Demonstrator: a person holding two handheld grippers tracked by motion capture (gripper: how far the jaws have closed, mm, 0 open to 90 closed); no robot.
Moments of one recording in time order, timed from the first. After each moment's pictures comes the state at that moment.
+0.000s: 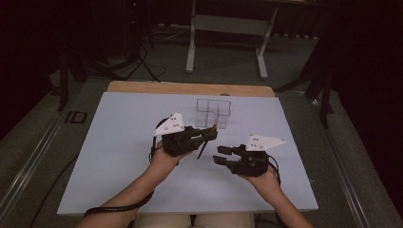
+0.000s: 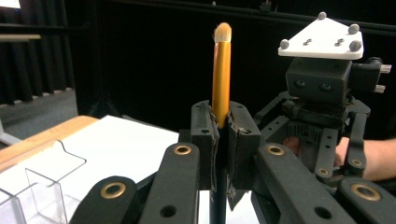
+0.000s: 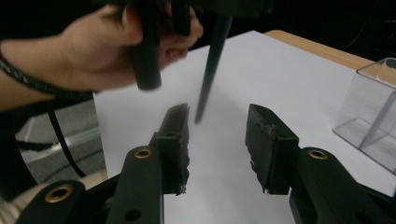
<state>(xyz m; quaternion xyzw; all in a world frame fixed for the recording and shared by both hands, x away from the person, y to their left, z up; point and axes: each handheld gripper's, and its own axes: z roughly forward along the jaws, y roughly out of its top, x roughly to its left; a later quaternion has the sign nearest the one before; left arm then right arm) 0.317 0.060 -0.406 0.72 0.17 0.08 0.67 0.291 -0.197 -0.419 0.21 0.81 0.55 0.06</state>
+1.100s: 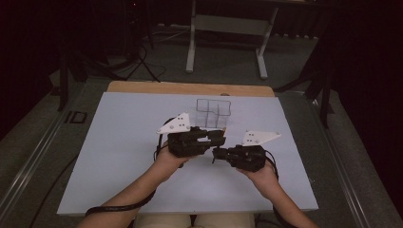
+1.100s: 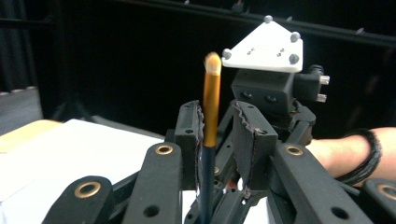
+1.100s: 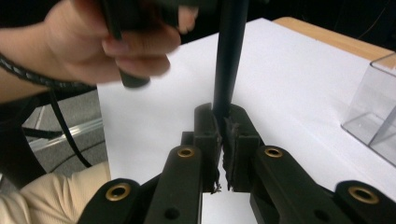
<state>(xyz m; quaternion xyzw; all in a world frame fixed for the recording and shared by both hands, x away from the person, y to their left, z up) 0.315 0.050 -0.395 0.72 0.14 0.02 0.67 0.304 -0.192 -0.419 0.20 0.82 0.53 0.03</state>
